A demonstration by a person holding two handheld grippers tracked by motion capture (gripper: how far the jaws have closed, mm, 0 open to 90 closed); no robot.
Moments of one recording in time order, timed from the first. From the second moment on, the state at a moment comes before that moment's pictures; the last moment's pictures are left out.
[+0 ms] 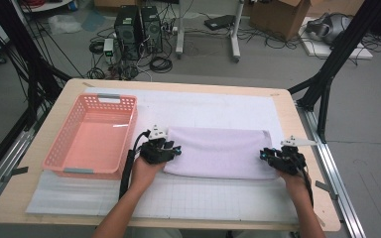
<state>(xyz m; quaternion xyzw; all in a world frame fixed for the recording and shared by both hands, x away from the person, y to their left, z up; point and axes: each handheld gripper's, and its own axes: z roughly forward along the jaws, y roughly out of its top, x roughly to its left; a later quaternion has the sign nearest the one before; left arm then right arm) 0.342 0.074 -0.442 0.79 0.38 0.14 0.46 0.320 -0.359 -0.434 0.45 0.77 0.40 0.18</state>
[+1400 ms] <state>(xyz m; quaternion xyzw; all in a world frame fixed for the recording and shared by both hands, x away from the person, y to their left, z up) 0.296 0.107 -0.439 0.71 0.39 0.18 0.56 0.252 -0.384 -0.427 0.45 0.73 0.44 0.26</state>
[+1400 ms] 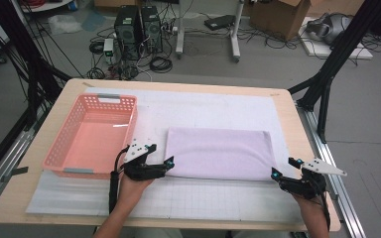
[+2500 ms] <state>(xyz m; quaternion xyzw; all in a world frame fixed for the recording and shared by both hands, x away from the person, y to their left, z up) 0.298 0.101 -0.452 0.76 0.44 0.12 0.47 0.255 -0.380 -0.431 0.44 0.75 0.44 0.24</state>
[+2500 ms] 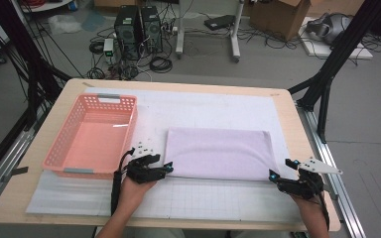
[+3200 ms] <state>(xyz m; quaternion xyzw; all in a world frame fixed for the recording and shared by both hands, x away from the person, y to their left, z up) 0.297 0.093 -0.454 0.77 0.44 0.08 0.45 0.314 -0.305 -0.411 0.37 0.80 0.44 0.17</state>
